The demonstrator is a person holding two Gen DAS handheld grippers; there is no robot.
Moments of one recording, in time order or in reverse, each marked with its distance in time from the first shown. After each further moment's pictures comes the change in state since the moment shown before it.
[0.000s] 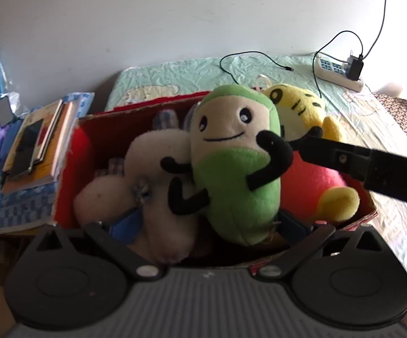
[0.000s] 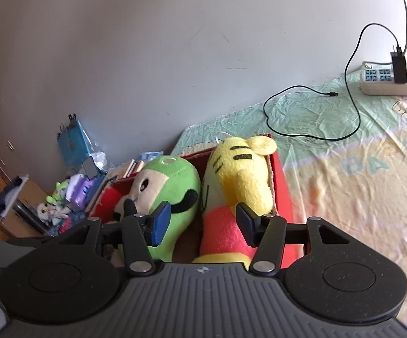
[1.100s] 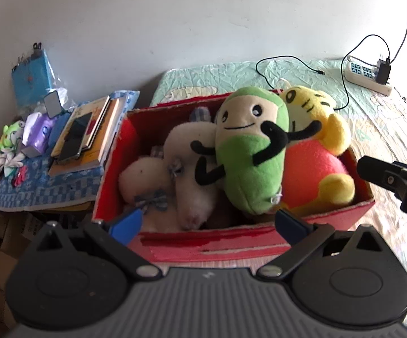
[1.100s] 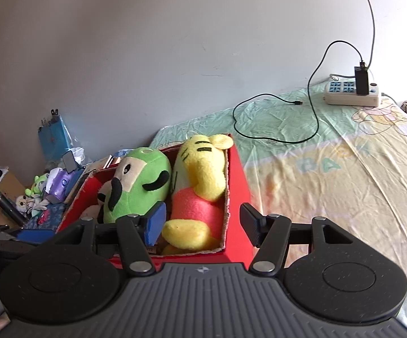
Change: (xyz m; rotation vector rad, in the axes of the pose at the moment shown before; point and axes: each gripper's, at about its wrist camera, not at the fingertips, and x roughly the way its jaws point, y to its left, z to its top) left arm -0.043 -0.022 -0.016 -0.045 -0.006 0.193; right arm -0.049 -0.005 -0.013 -0.034 -0.016 -0.132
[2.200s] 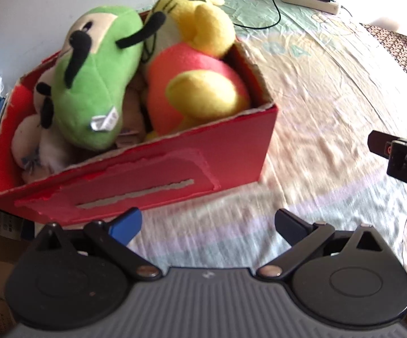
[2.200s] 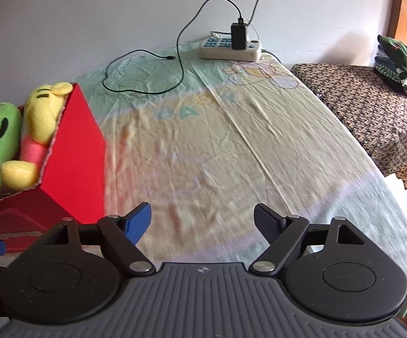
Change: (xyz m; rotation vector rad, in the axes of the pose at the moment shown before) left arm 0.045 -0.103 -0.036 0.167 0.227 -0.139; right arm -0.012 -0.075 -0.032 0.043 0.165 -0.489
